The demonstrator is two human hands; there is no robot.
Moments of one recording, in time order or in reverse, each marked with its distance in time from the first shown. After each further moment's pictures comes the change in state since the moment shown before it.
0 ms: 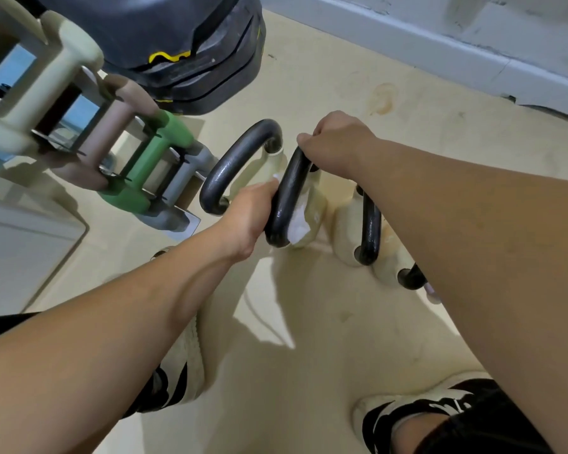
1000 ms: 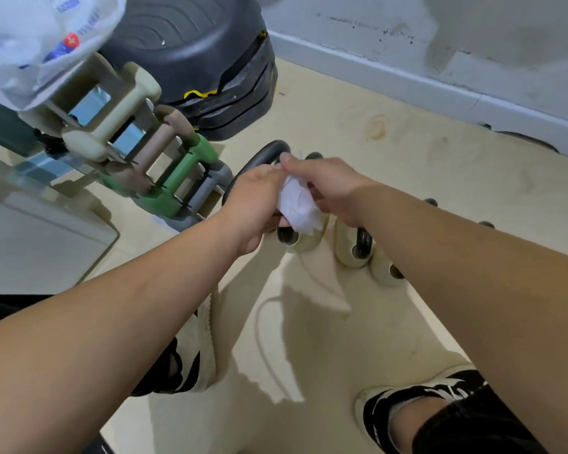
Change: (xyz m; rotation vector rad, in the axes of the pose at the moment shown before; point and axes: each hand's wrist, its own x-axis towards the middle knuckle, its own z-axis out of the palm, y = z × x) left_hand -0.065 0.037 -0.003 -0.056 0.042 0.177; right_hand -0.082 -0.009 0.016 0.834 -0.274 0.026
